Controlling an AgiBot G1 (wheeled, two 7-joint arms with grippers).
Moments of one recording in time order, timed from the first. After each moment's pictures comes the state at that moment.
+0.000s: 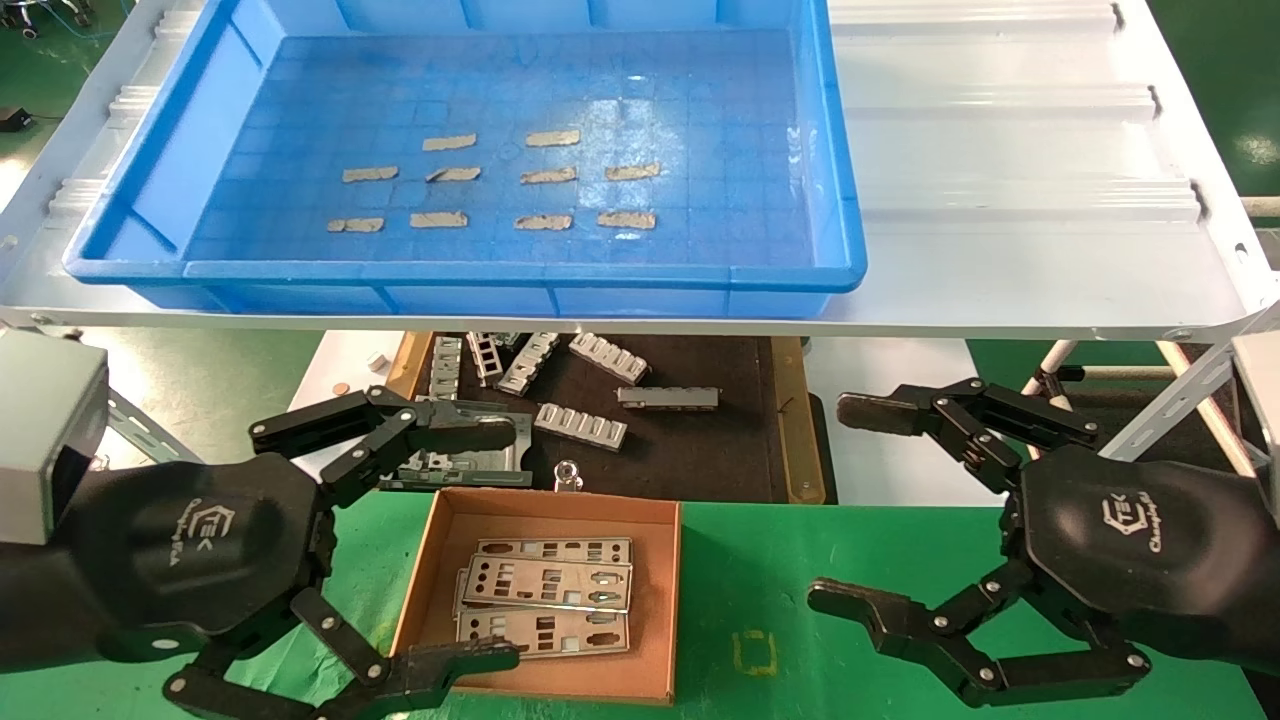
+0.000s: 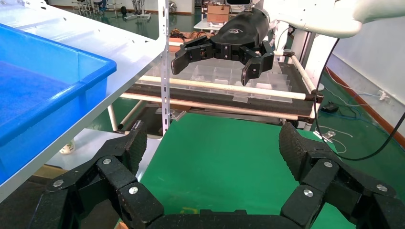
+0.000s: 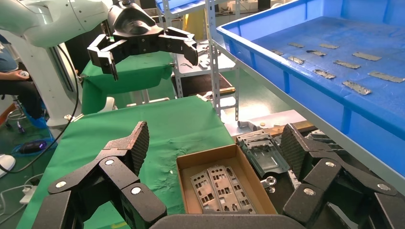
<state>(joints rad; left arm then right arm) -1.08 0.61 0.28 -1.28 0.73 1.49 -0.18 1.09 -0.54 -0.44 1.22 -0.61 -1.40 0.09</state>
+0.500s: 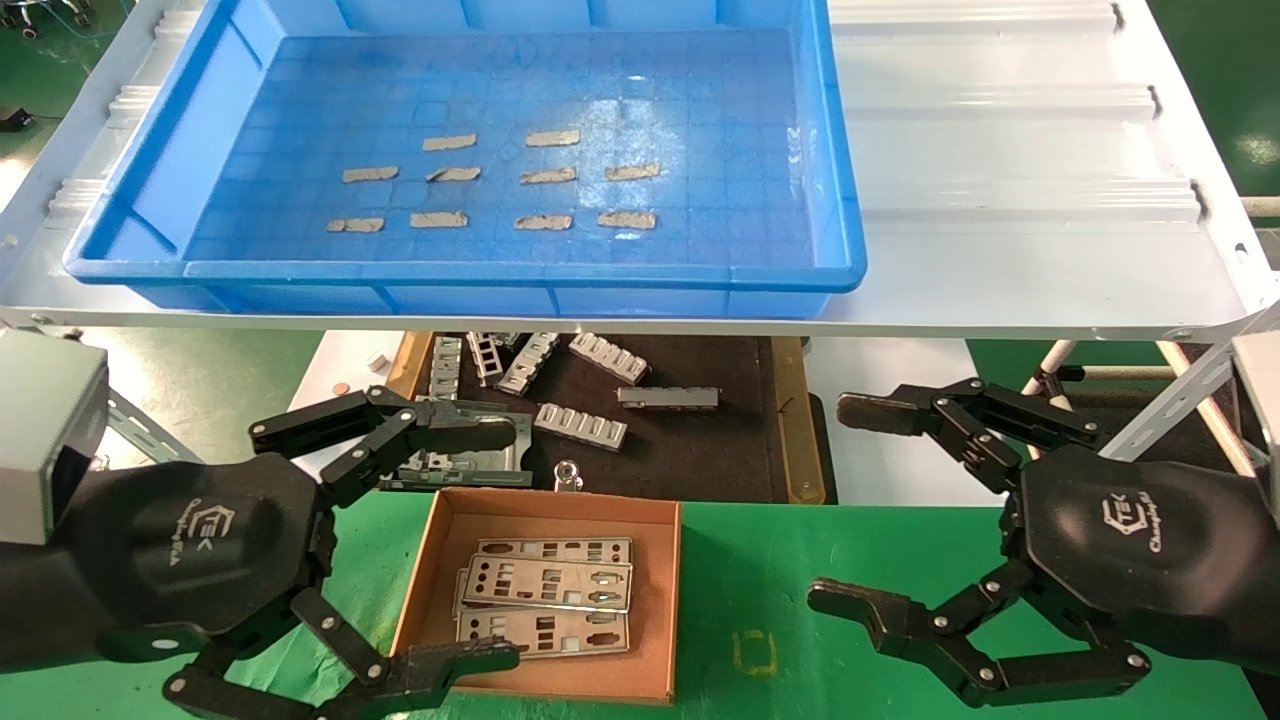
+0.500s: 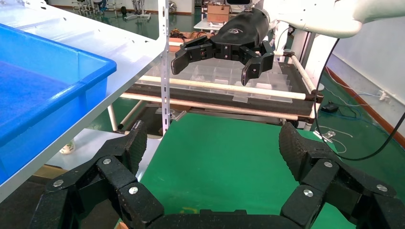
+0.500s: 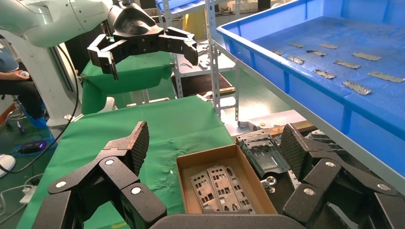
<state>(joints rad) -1.08 0.61 0.28 -1.28 0.73 1.49 -0.18 1.09 -0.54 -0.44 1.22 -0.61 -1.40 0.09</state>
